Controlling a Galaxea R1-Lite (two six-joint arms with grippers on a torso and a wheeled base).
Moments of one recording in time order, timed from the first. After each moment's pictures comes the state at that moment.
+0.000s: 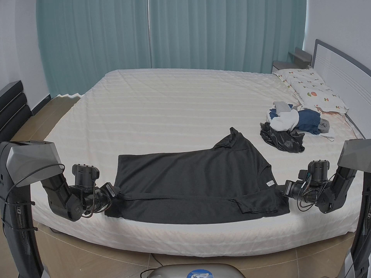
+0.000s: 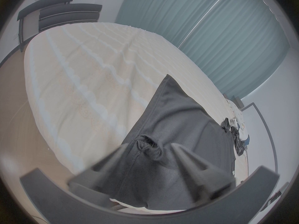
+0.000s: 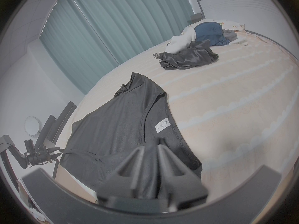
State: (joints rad) left arm -0.10 2.28 -0.66 -0.92 -0.02 -0.73; right arm 0.00 2.30 -0.61 -1.09 0.26 0.35
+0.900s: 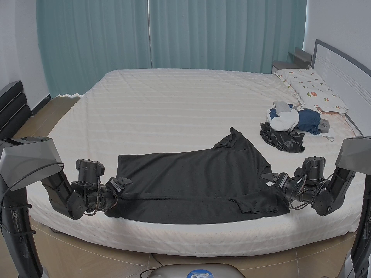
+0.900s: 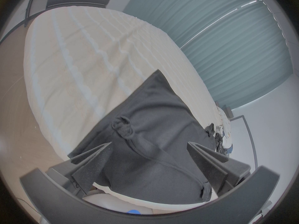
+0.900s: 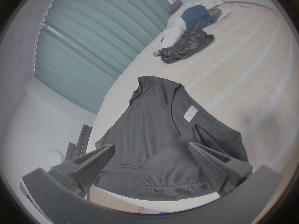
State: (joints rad) left arm -0.16 2.22 -0.68 -0.86 -0.08 -0.93; right arm 0.11 2.23 -0.57 -1.14 0.26 0.75
